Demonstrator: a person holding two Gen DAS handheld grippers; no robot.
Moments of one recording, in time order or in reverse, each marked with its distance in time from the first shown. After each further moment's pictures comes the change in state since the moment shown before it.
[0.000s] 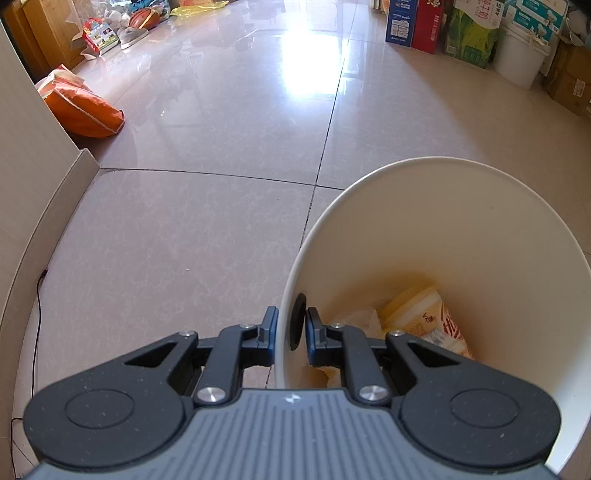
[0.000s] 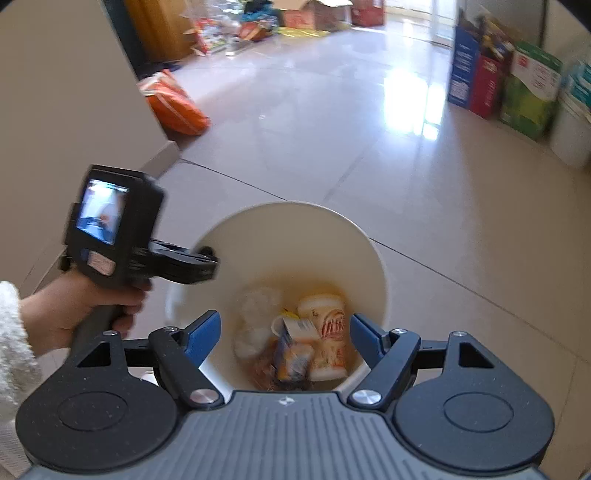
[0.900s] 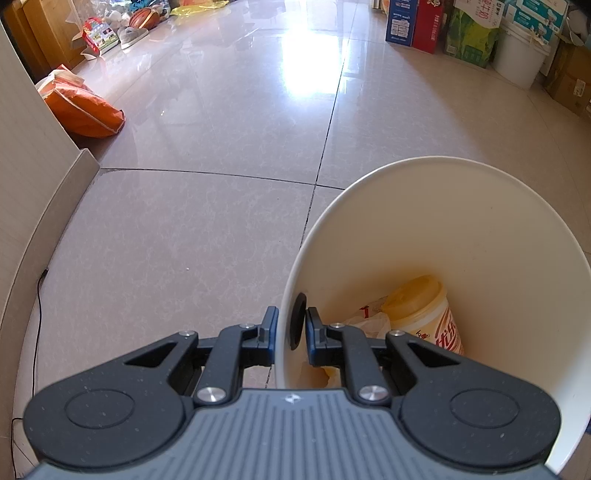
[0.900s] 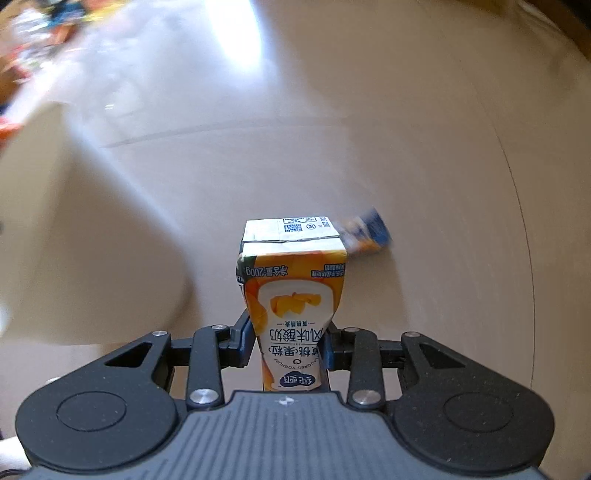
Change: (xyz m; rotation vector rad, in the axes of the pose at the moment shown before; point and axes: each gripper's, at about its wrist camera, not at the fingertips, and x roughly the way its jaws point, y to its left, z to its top) left arm 0.001 0.000 0.001 0.005 0.002 0.002; right arm 0.060 -0.142 -0.140 0.451 0.162 -0.236
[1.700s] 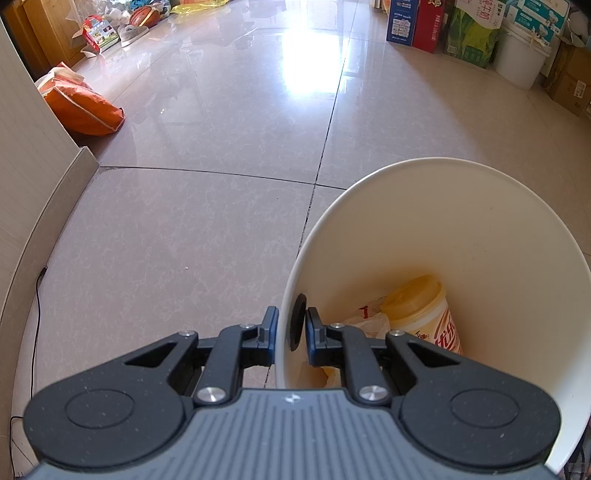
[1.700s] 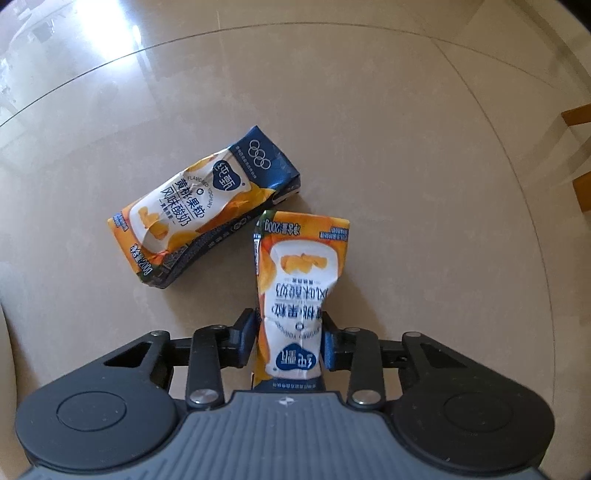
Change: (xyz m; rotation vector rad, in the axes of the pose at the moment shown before) left arm 0.001 0.000 -0.001 -0.001 0.002 -0.003; right arm 0.193 -0.088 -0.014 0.301 0.088 -0.309
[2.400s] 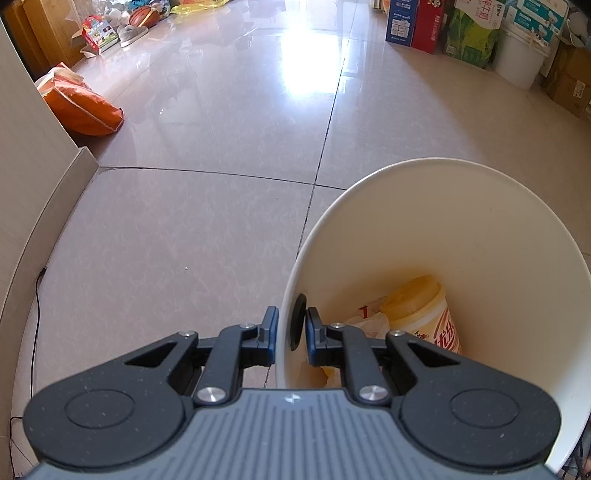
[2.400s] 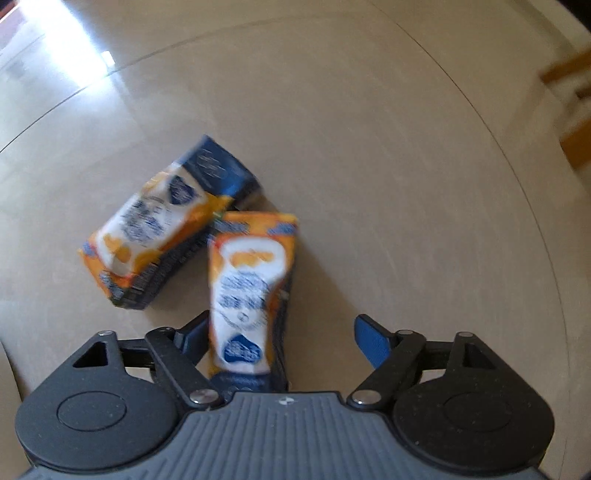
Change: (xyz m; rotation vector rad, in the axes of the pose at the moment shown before) left arm 0.000 0.001 0.000 -0.001 -0.001 -0.004; right arm 0.004 -0.024 0.003 0.114 -0.018 0.014
